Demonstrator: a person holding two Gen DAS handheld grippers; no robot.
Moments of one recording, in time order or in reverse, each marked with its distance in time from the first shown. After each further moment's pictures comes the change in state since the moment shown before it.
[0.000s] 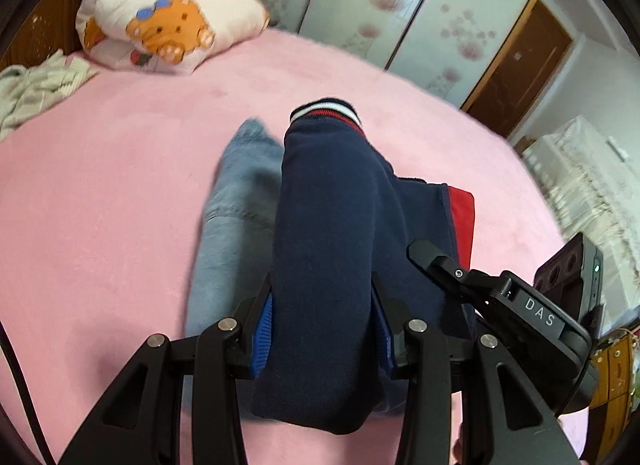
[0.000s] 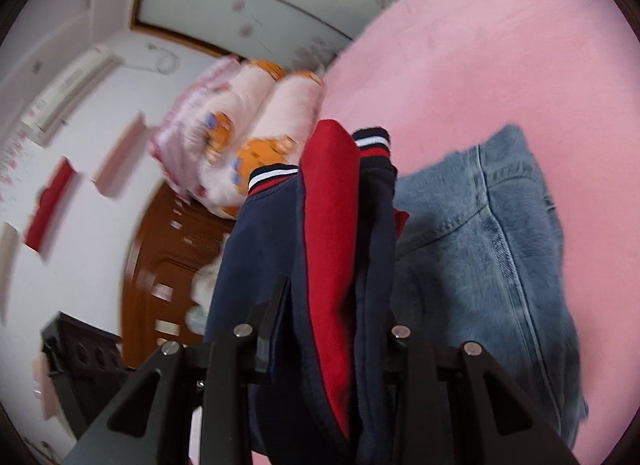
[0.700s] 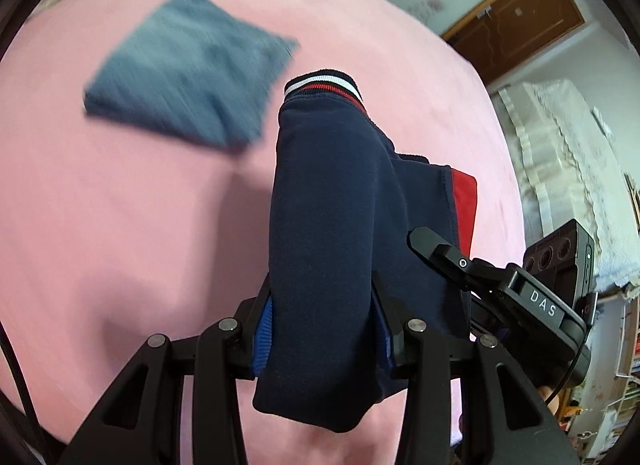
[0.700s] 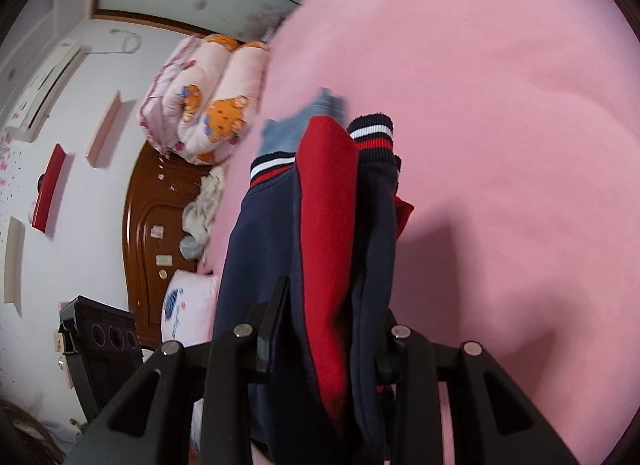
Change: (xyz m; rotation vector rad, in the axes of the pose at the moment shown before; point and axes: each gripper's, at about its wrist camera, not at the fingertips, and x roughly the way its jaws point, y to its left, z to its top) left arm -0.124 -0.184 -0.188 -0.107 0.281 -0.100; right arm -0.292 -0.052 -0.081 0.086 0.173 -0.084
